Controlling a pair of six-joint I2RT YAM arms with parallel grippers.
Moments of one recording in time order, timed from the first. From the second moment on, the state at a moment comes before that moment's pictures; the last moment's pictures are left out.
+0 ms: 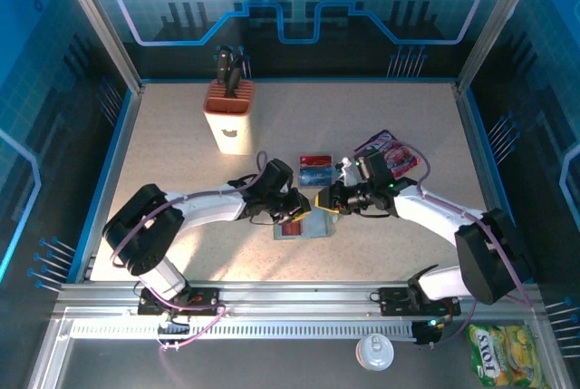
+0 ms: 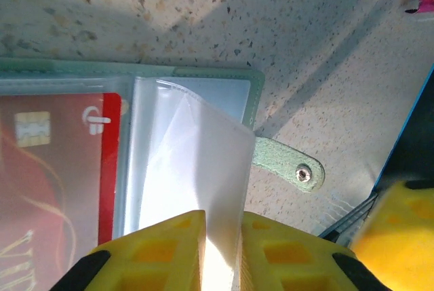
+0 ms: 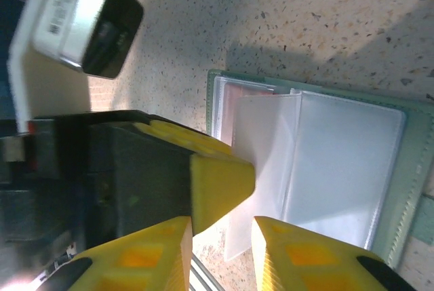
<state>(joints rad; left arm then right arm) -0.74 1.64 0.85 -0.11 0.38 -1.21 0.46 1.36 0.70 -0.24 -0.68 0.68</state>
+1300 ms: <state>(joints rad) -0.77 1.74 0.94 -0.11 0.39 -1.21 0.42 1.26 0.65 -0.35 -0.65 0.64</state>
